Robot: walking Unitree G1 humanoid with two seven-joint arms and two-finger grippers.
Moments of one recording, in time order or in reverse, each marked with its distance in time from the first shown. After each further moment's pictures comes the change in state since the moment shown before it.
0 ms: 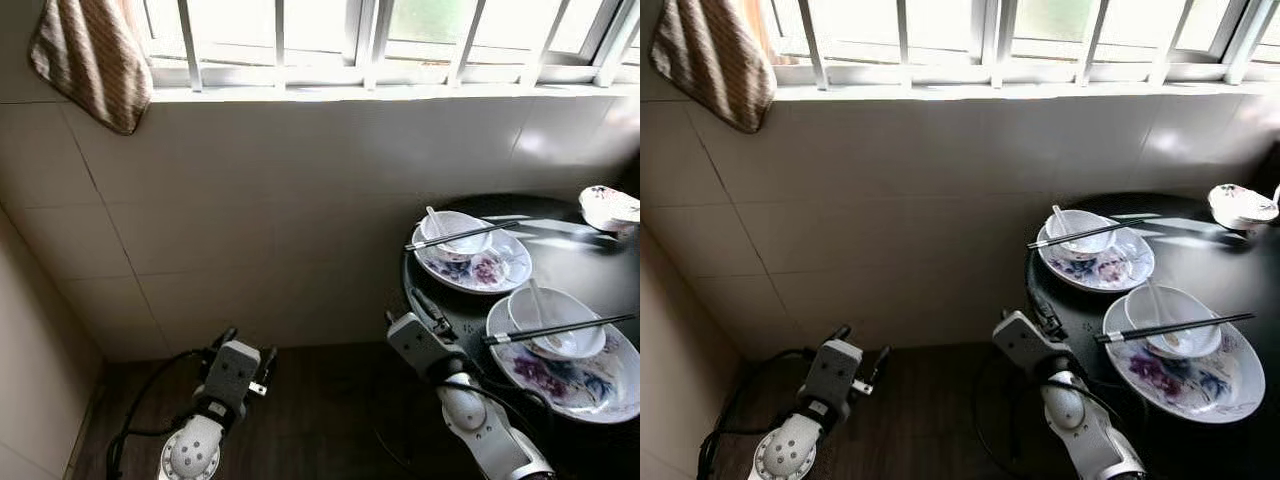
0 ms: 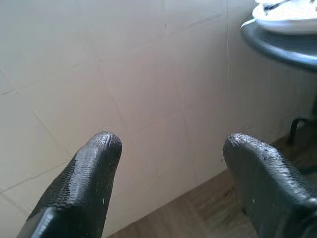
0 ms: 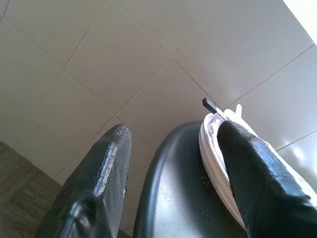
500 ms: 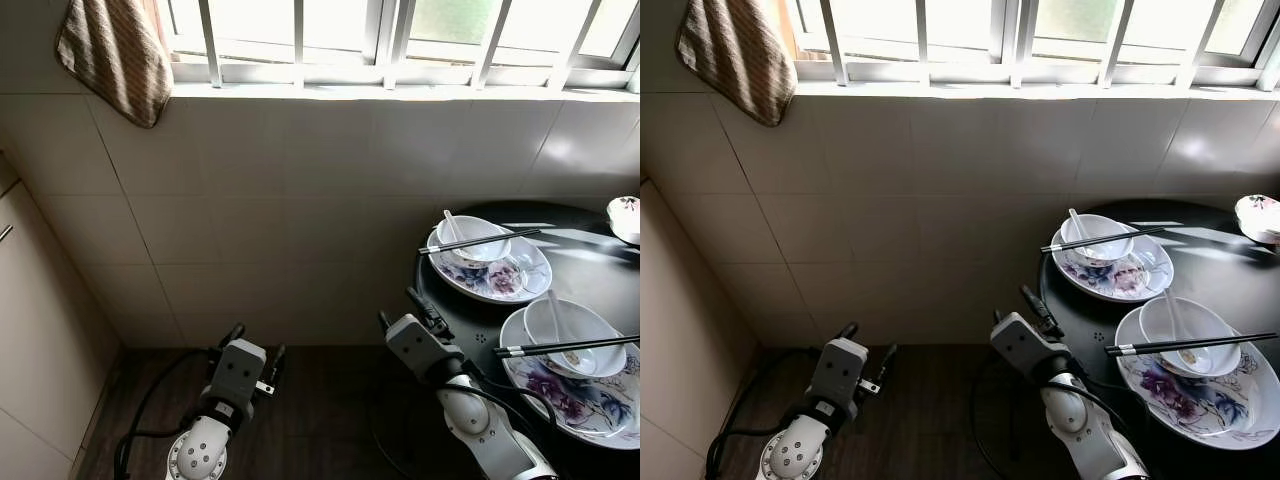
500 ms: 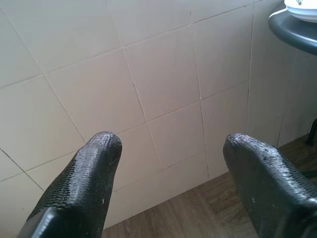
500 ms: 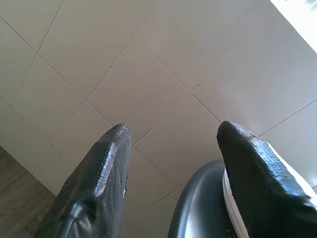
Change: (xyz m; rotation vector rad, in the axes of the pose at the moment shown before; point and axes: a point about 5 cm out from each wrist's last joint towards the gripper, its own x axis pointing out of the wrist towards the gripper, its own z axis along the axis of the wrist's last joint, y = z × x) left arm -0.001 0.005 -0.002 -0.007 0.004 0.012; right arm 0.003 0.000 0.011 0.014 -0.067 0.011
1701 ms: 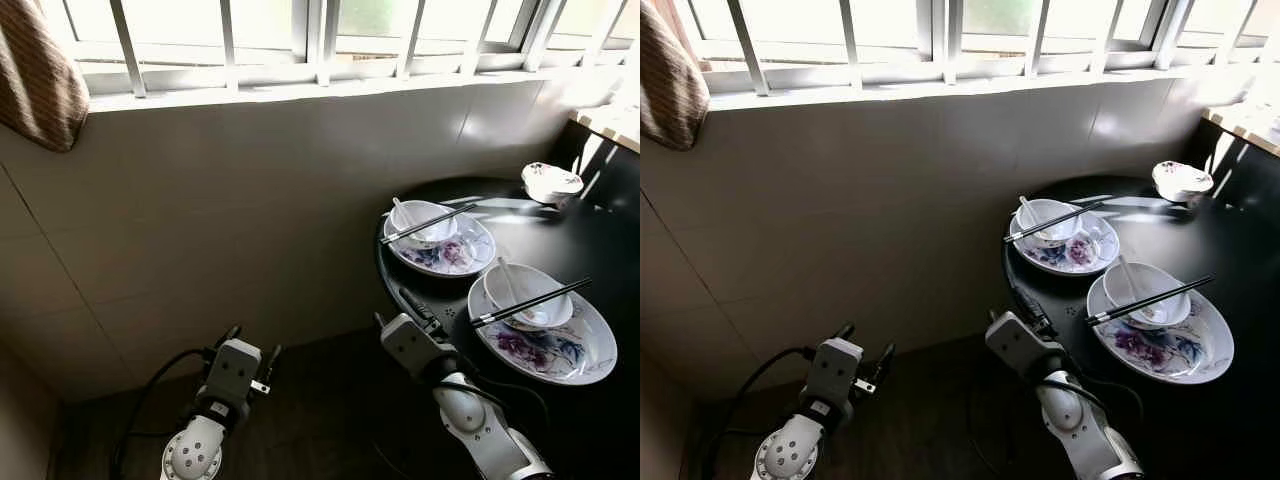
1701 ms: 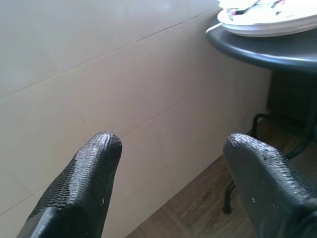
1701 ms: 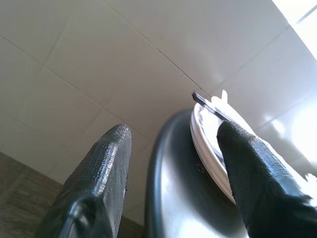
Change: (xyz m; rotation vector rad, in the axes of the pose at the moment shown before) left arm -0.001 0.002 -0.001 -0.004 0.003 -0.008; right arm 0.003 0.004 0.003 0.006 0.005 0.036
